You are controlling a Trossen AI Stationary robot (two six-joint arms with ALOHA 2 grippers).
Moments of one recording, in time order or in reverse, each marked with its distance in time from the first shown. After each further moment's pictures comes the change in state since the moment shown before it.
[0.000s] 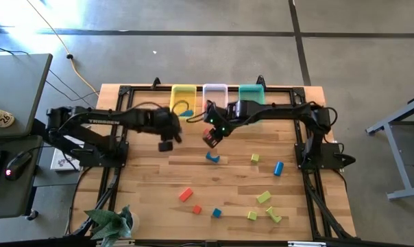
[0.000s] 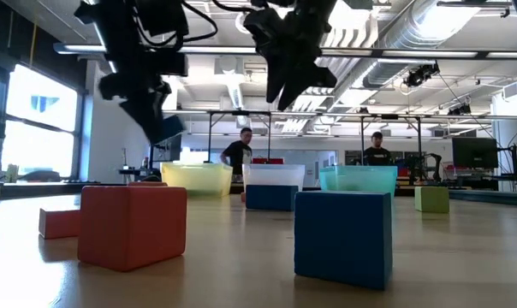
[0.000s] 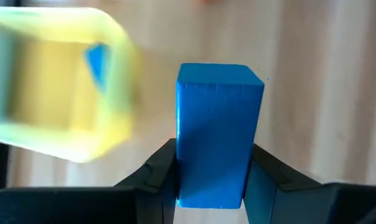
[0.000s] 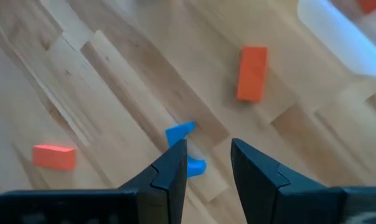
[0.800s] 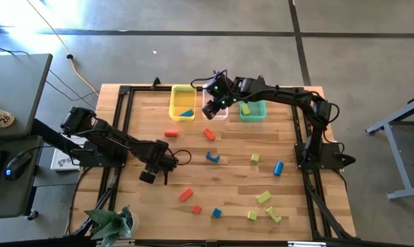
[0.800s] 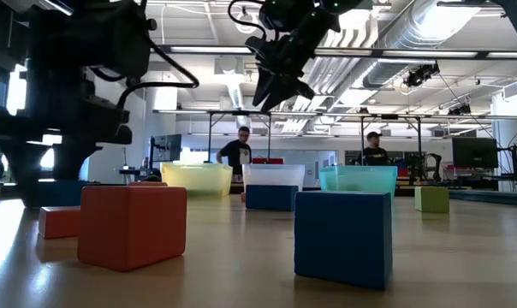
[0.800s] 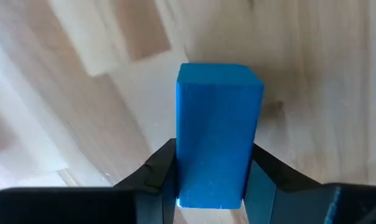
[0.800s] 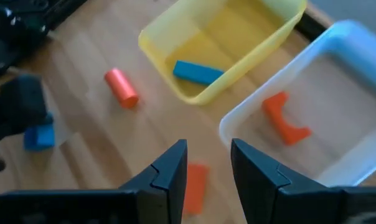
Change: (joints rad) left arm -0.435 0.235 -0.109 -0.146 0.132 -0.068; right arm -0.257 0.000 0.001 0.234 -0.035 -0.278
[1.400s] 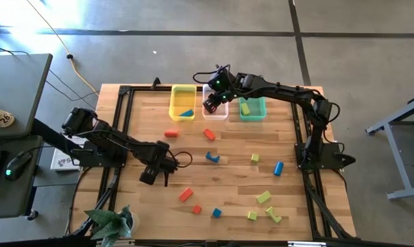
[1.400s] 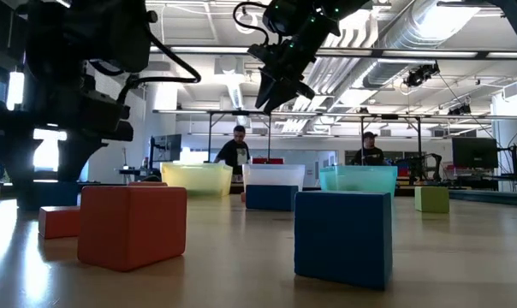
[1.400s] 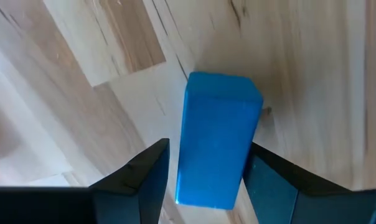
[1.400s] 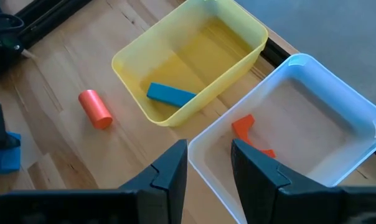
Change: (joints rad) left arm -0.040 0.022 0.029 -0.034 0.006 -0.017; right arm -0.054 0.000 0.000 0.053 0.054 -0.069
